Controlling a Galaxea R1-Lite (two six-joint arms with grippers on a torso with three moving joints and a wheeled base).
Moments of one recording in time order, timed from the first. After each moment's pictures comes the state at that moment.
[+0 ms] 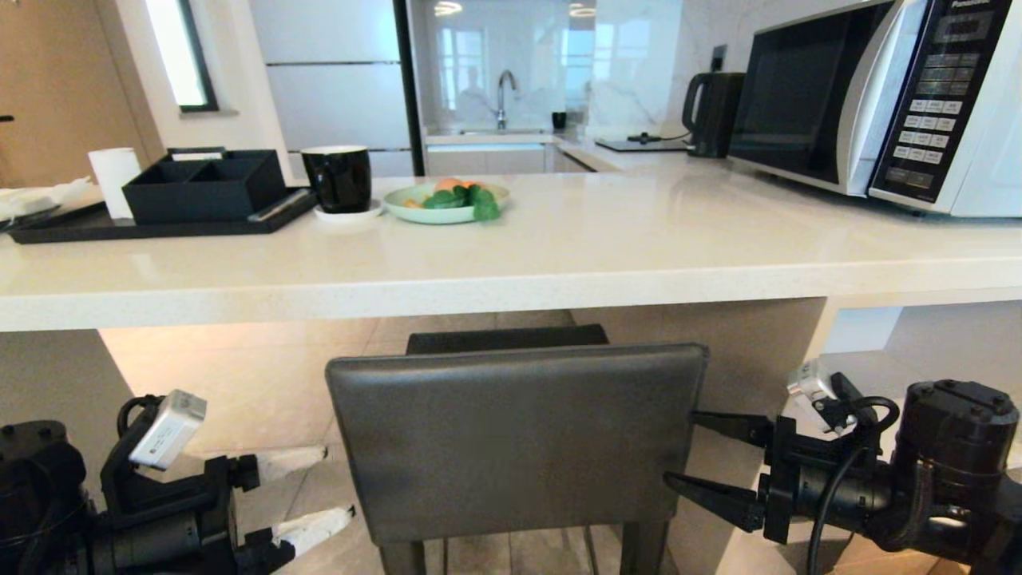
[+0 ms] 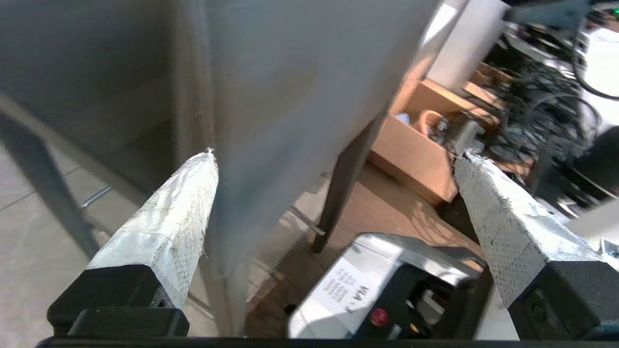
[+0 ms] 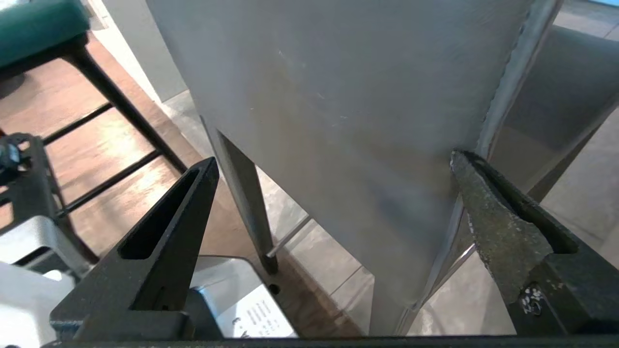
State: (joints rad) left arm -0.04 1.62 -0.04 -1.31 -0.93 -0.04; right arm 0.28 1.79 -0.19 -1.36 0.70 -0.06
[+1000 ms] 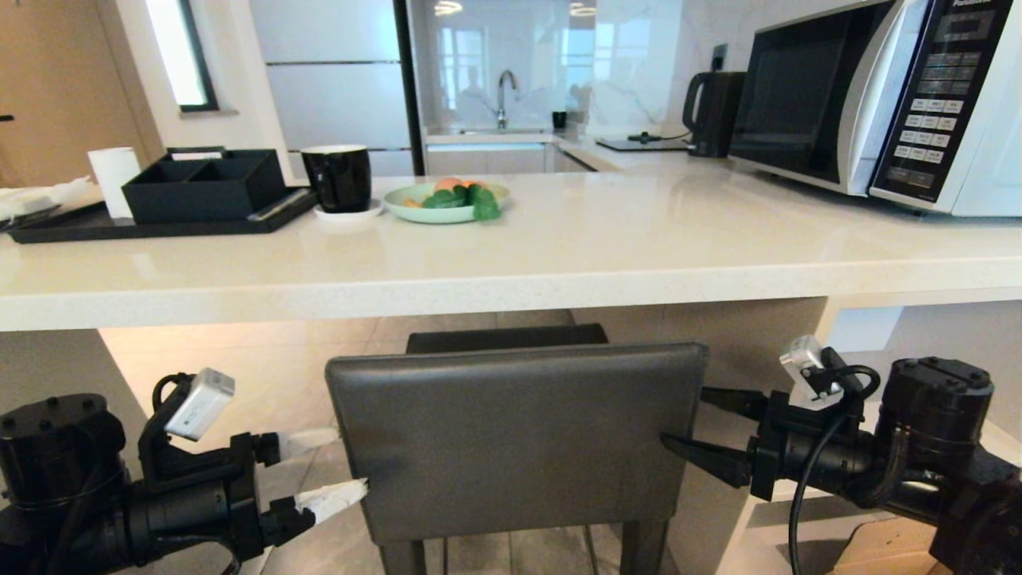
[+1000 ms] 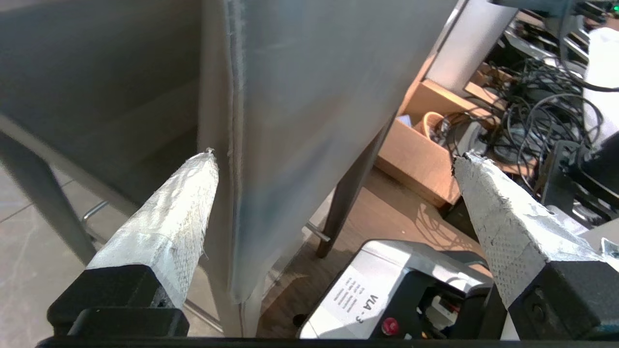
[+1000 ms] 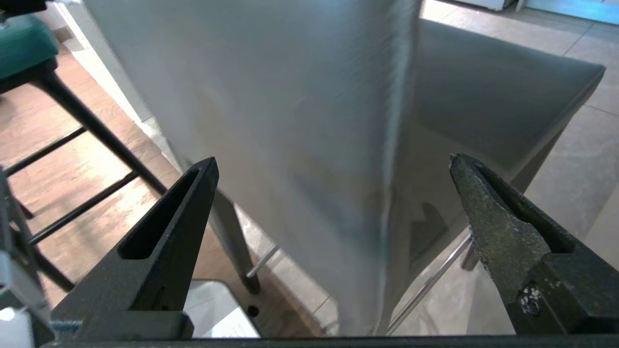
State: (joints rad) left arm -0.05 1.71 -0.13 -1.31 -0.94 -0.04; right arm 0.21 1.86 -0.29 -1.36 0.71 -0.04
